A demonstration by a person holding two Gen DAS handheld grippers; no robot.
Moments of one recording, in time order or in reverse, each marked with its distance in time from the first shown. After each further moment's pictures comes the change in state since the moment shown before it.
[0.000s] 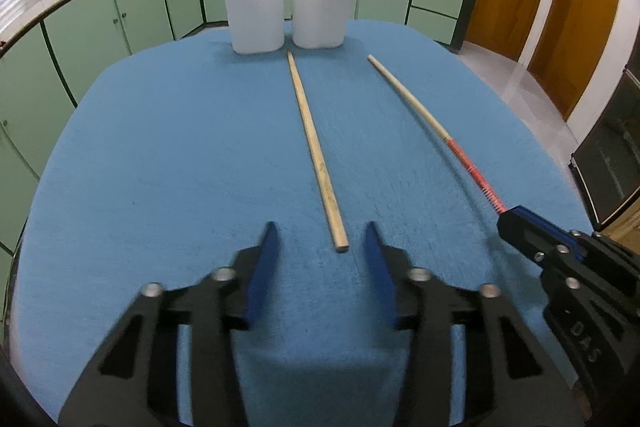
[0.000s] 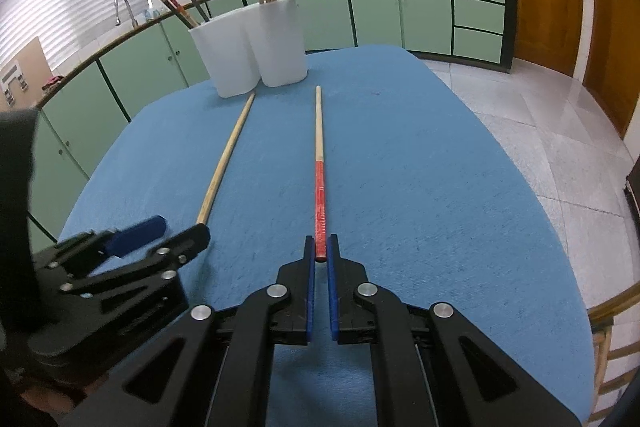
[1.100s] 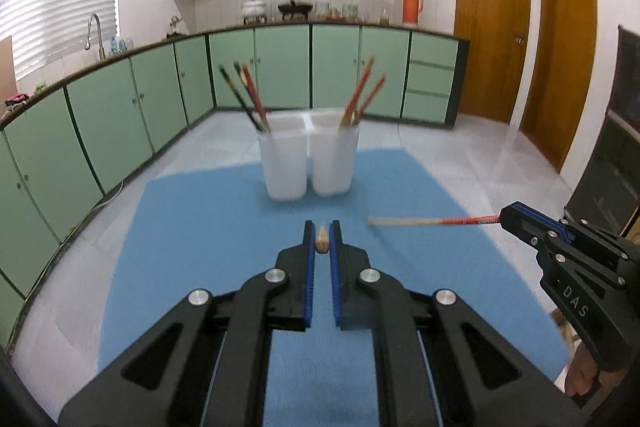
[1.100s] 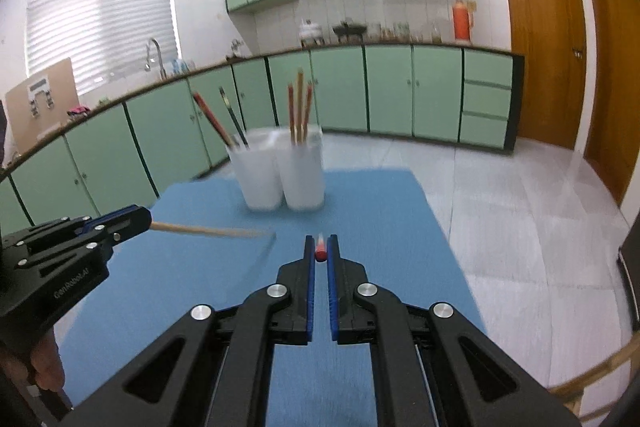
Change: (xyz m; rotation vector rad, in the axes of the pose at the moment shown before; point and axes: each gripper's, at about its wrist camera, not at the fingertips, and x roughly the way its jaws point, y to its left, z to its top) left arm -0.136 0.017 0.069 0.023 -0.330 0.009; right arm -0.088 0.018 0.075 -0.110 -0.282 0.021
